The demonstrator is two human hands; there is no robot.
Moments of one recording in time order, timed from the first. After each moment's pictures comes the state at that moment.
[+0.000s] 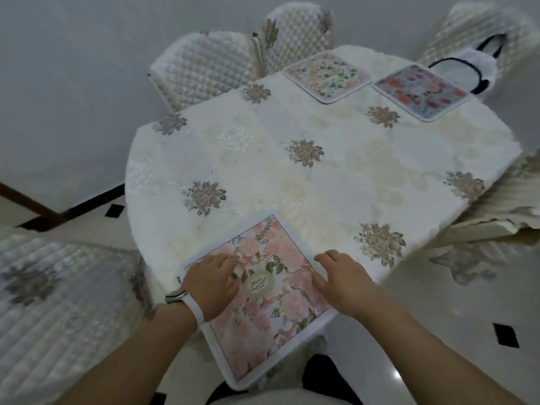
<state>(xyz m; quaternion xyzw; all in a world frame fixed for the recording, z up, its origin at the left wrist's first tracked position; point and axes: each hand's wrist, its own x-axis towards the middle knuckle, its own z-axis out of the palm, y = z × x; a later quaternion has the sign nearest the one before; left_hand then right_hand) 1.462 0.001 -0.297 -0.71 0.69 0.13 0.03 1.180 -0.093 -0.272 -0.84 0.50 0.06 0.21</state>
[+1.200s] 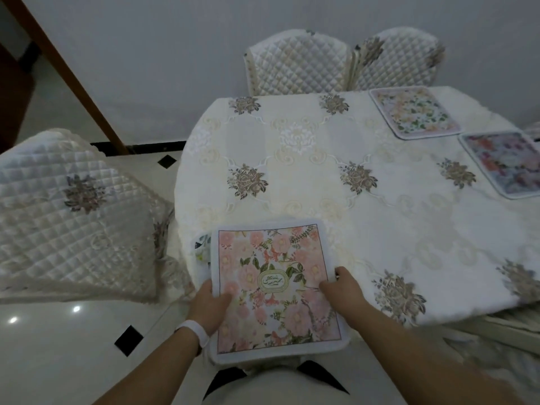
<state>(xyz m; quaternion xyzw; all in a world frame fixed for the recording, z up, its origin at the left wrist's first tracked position) 1.387 0.059 -0.327 -0.81 0.04 0.39 -0.44 1.204 -0.153 -0.303 -0.66 0.59 0.06 0.45</state>
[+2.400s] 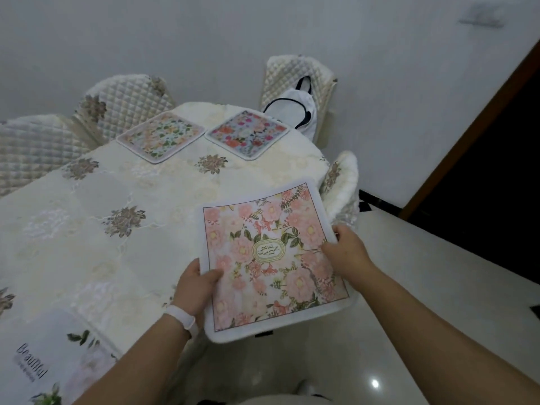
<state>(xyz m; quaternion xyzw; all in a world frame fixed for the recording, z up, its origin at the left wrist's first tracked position) 1.038 -0.217 -0.233 -0.67 0.29 0.54 -0.42 0.758 -0.269 -0.203 -0.50 0.72 -0.28 0.40</state>
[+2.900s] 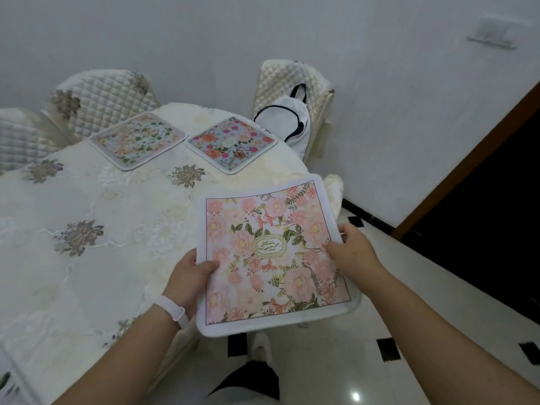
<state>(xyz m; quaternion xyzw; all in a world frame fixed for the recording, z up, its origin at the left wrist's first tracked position) 0.960 -0.329 -0.224 -0.65 0.27 0.56 -0.43 0.668 -0.374 -0.185 -0.50 0.71 -0.28 0.42</state>
